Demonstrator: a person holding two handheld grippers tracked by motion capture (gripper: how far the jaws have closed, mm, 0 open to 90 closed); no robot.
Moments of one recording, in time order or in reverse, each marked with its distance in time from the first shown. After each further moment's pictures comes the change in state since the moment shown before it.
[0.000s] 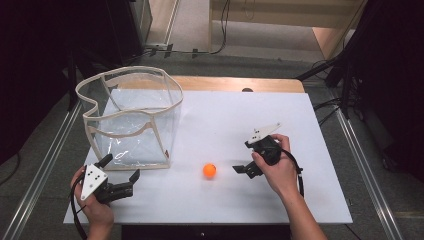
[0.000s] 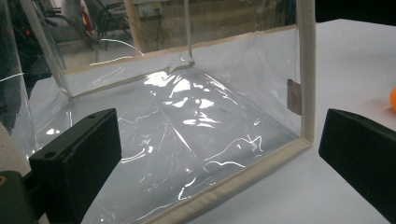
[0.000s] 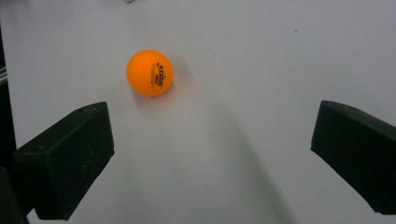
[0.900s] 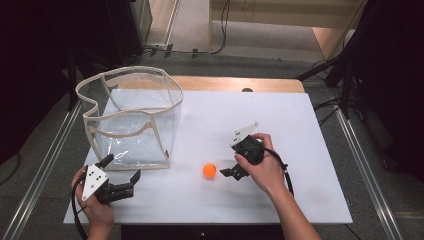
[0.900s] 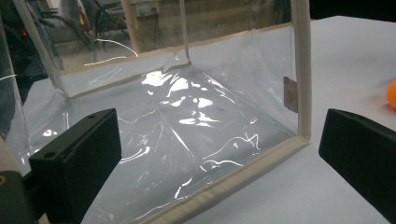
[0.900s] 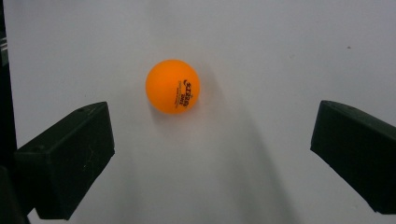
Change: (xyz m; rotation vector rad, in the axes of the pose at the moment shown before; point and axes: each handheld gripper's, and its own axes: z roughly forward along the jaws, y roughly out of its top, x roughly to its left) left arm -0.002 0.000 0.000 0.002 -0.007 0.012; right arm 0.015 0.026 0.030 0.095 0.047 -0.091
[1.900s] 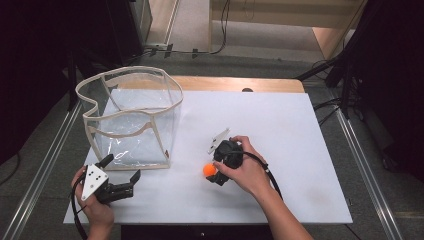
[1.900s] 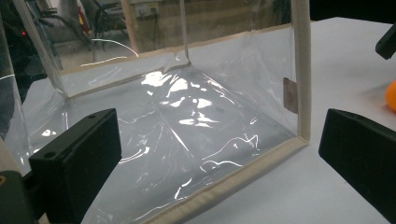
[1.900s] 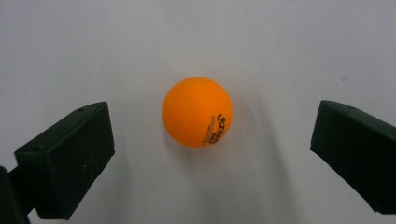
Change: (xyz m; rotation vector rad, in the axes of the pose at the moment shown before) left arm 0.001 0.000 0.000 0.001 -0.003 -0.004; right arm 0.023 0.031 0.040 0.159 -0.027 -0.097
